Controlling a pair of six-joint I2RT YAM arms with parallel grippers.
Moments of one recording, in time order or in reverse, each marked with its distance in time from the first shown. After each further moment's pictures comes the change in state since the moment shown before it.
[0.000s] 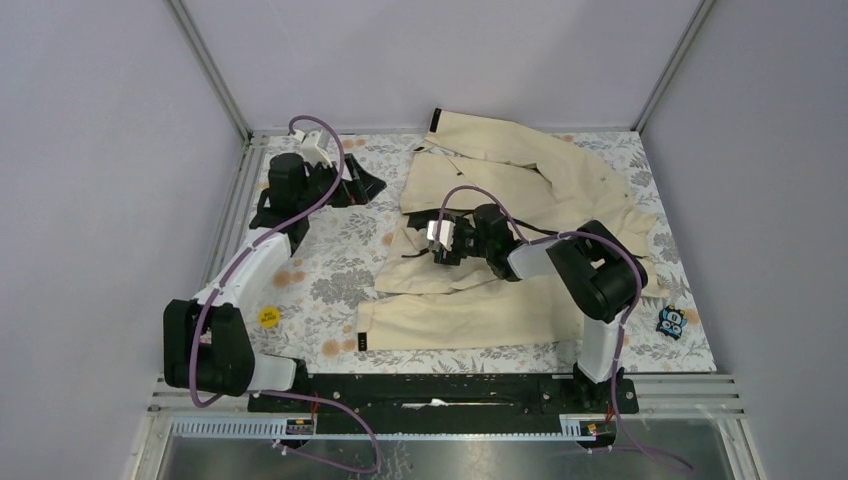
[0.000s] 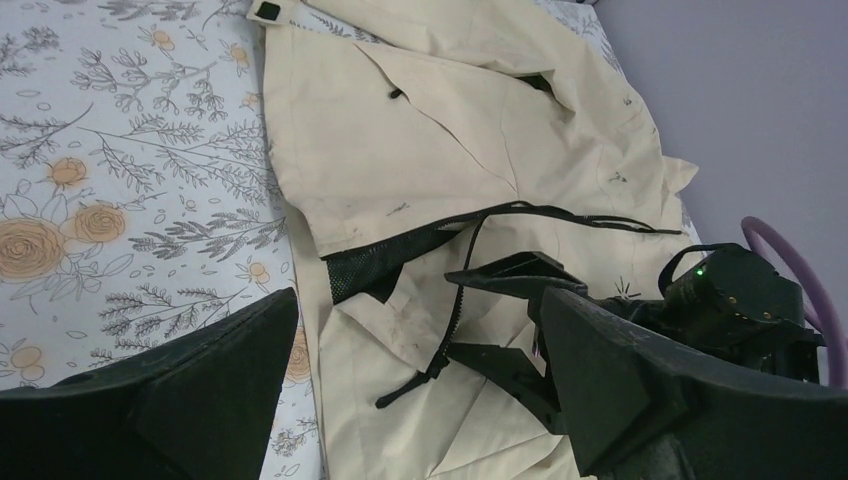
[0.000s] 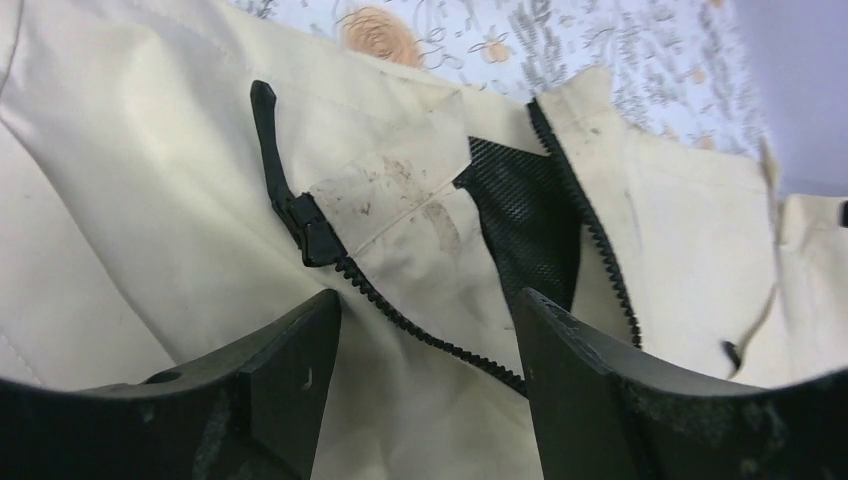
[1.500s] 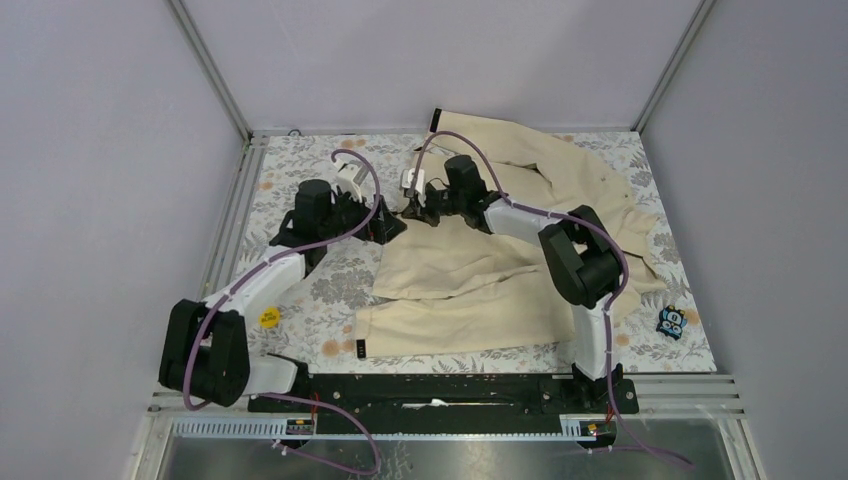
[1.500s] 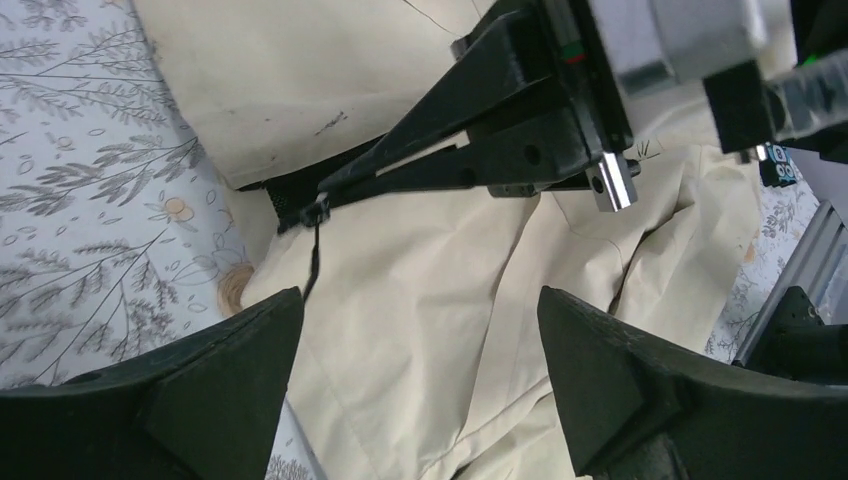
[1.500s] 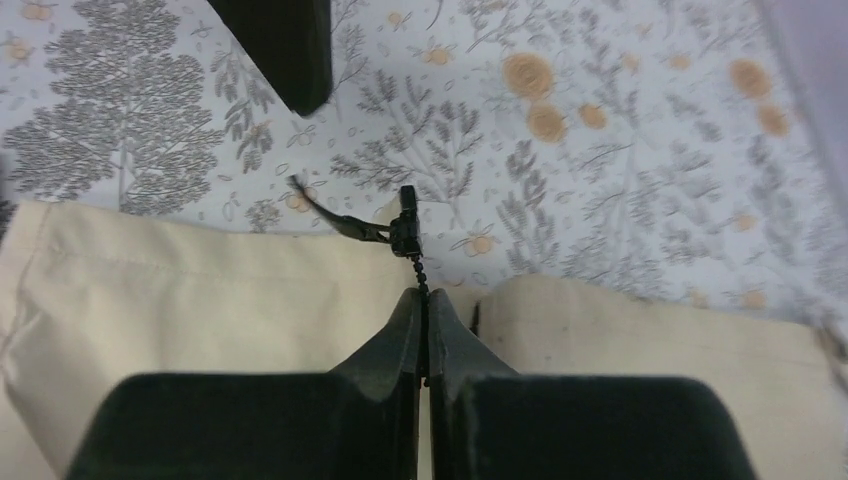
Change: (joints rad) left arm -0.135 -0.059 -0.169 -0.004 0.028 0.206; right arm 0.014 0.127 0.492 -0.327 -0.200 0.206
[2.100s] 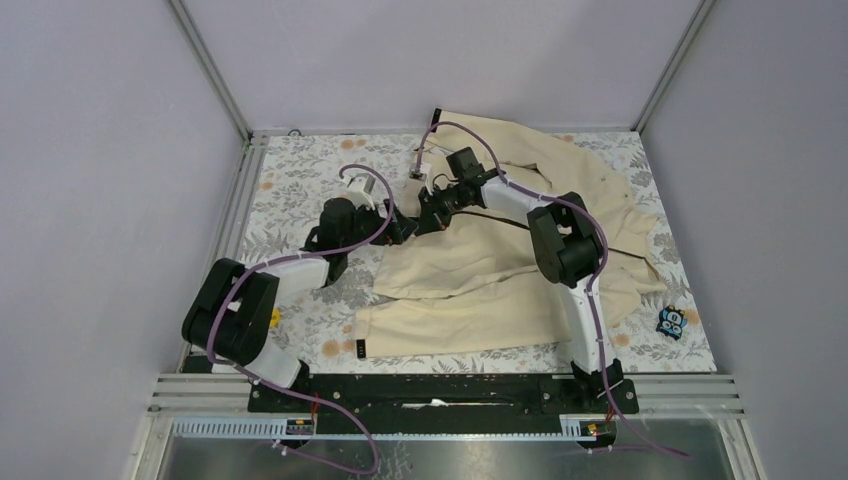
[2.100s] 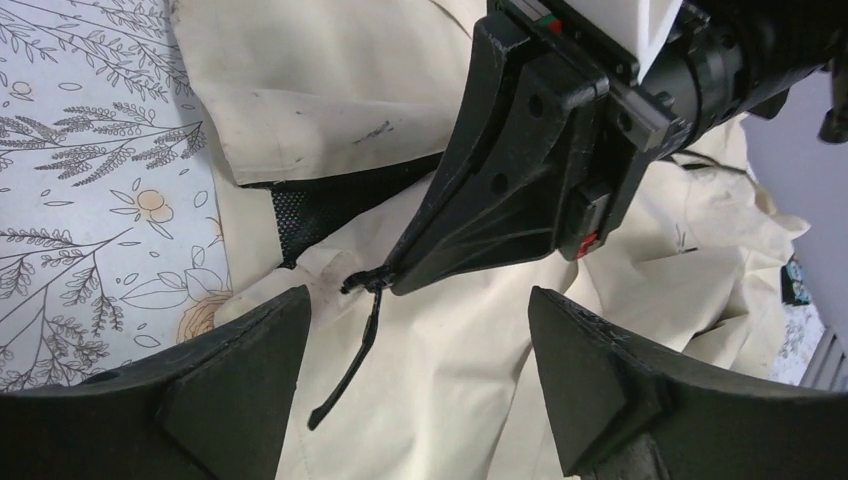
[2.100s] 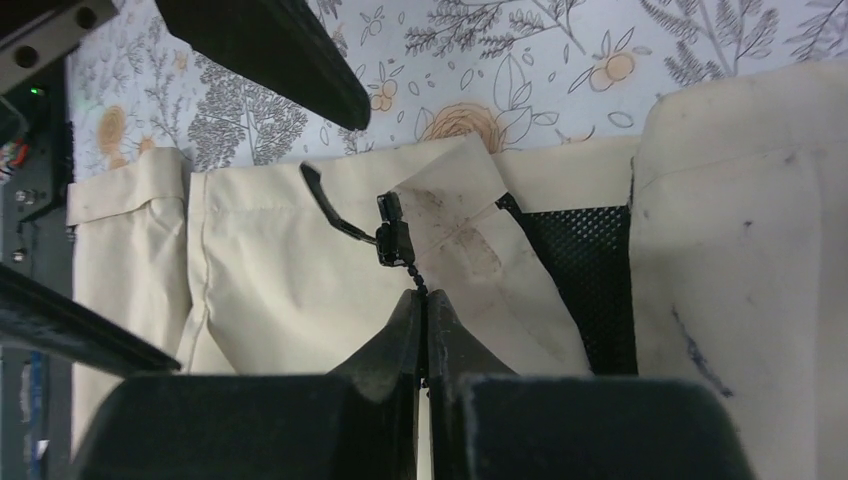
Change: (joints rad) left arm -0.096 0.233 -0.142 0.470 -0.212 -0.267; right arm -0.090 0.244 0.371 -0.618 -0.209 0.260
